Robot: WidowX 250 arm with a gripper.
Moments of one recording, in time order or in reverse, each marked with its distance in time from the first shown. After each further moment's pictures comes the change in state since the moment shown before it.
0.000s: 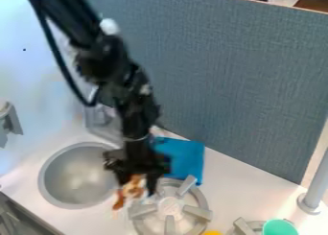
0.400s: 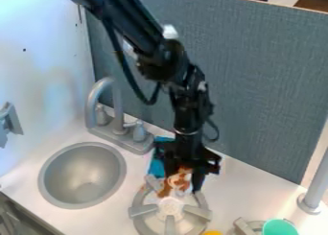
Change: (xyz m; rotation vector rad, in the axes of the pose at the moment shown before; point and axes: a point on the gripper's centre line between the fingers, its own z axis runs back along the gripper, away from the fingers) arm 0.024 -0.054 -0.016 0.003 0.043 -0.177
